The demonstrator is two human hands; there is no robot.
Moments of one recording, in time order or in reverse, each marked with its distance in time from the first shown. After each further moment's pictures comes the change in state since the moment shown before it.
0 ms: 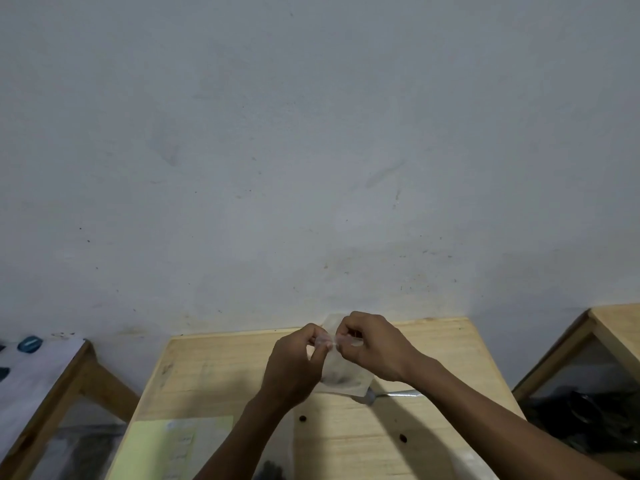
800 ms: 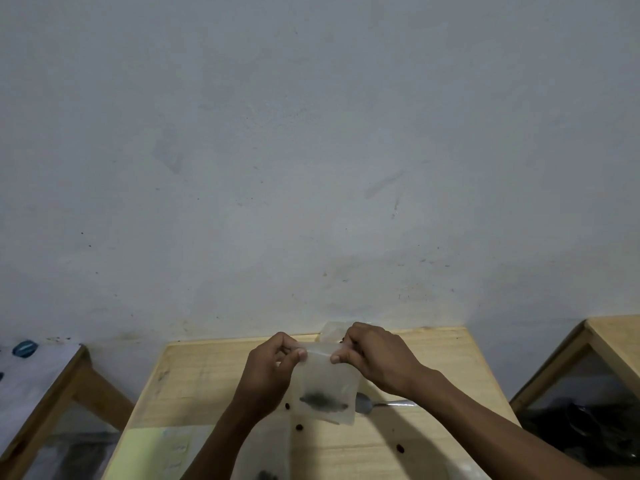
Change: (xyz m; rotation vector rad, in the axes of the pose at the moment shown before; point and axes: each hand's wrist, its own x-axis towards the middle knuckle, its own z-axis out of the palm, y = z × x) left_hand -0.008 -0.003 -0.032 -0.167 -0.003 -0.275; right_hand -0.008 -0.002 -0.004 -0.181 0.012 0.015
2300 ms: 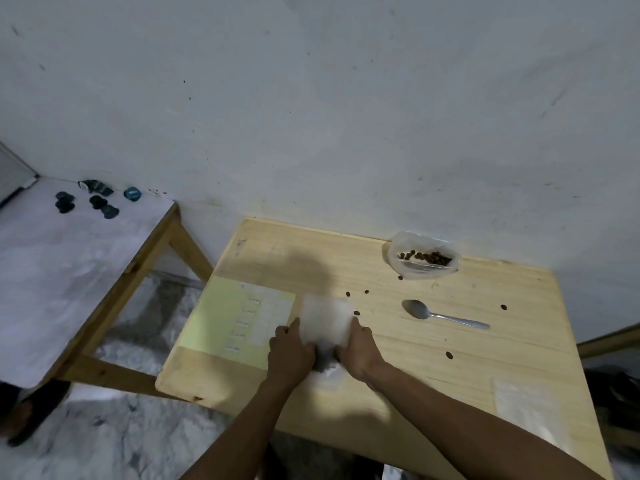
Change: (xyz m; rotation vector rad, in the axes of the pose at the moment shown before) left_hand -0.115 -0.158 0.012 0.277 -0.047 -0.582; right_hand -0.039 -0.030 0.239 0.346 -0.403 0.497
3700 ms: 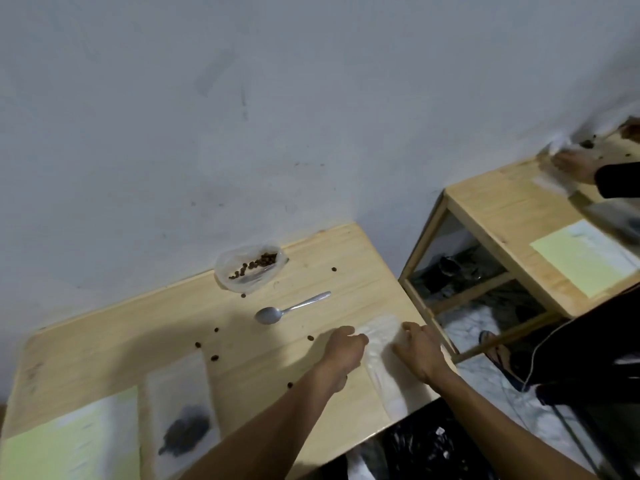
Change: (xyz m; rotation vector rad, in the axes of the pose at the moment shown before) left_hand -0.074 0.214 0.199 -0.259 -0.734 -0.024; right_hand -0.142 0.243 -0.160 0.093 0.530 0.498
